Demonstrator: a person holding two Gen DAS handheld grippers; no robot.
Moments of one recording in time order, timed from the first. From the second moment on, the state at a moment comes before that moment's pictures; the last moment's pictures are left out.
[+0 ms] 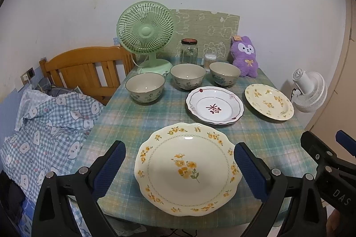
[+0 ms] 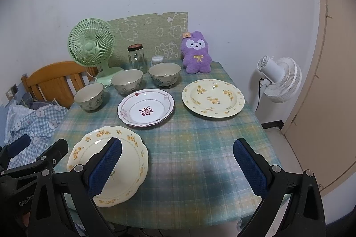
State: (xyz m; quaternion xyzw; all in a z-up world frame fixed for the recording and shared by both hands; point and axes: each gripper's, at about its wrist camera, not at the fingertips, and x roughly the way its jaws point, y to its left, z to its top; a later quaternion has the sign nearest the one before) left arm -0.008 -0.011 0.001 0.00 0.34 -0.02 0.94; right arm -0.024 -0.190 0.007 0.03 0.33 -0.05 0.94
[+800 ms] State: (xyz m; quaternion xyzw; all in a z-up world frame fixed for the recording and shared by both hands) left arm -0.007 -0.020 0.002 0.01 0.34 -0.02 0.94; right arm -0.025 -0.192 0.011 0.03 0.32 -0.05 0.94
